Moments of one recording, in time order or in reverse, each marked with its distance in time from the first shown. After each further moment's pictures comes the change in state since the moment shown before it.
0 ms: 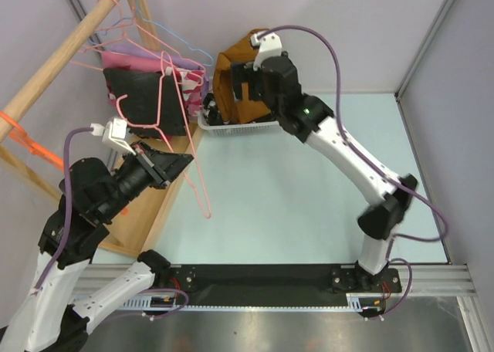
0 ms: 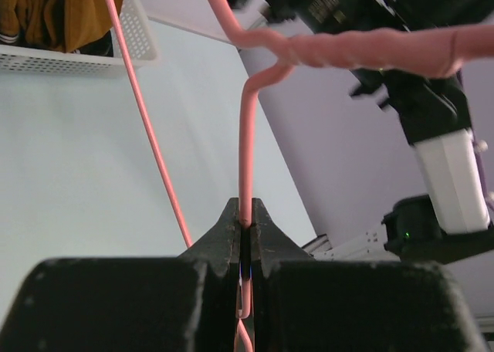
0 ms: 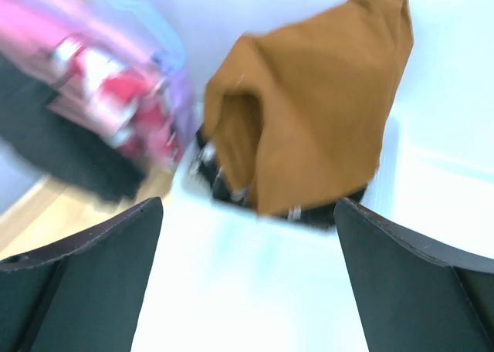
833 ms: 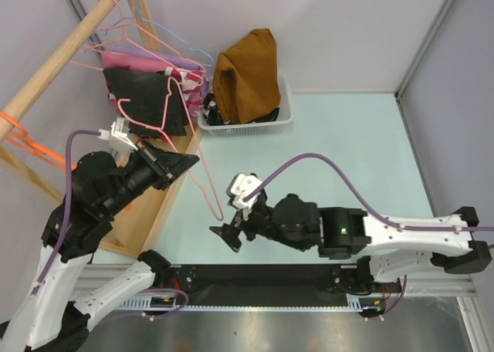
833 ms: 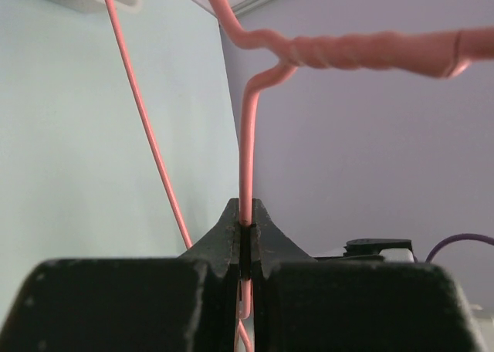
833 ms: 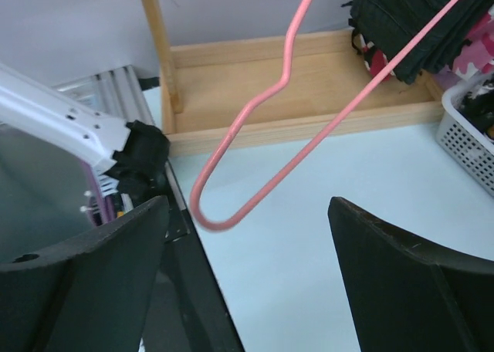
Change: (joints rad) left arm 0.000 0.042 0.027 -0.066 0.010 -0.304; right arm 0.774 -0.691 -0.811 0.126 0.008 -0.083
